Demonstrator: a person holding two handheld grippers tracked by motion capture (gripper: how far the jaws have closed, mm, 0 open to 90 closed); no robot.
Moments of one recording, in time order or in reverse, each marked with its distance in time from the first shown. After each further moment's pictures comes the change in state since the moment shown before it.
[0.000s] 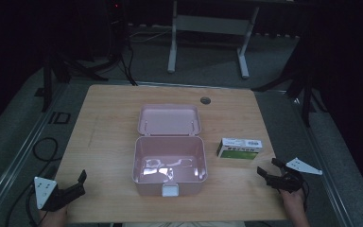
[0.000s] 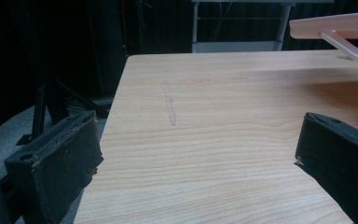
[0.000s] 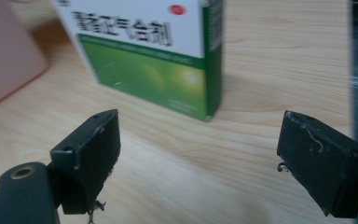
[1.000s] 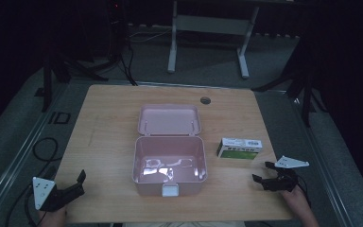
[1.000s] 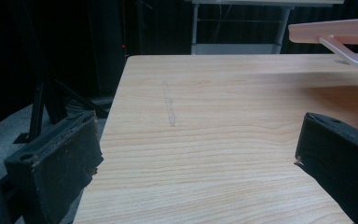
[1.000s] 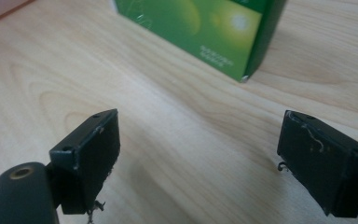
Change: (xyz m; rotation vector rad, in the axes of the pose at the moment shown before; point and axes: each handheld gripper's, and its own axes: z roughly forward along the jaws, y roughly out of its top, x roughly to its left) left arm 0.001 0.002 -0.002 -0.002 -0.004 -0.015; right arm 0.002 0.006 0.015 0.252 0.112 -0.174
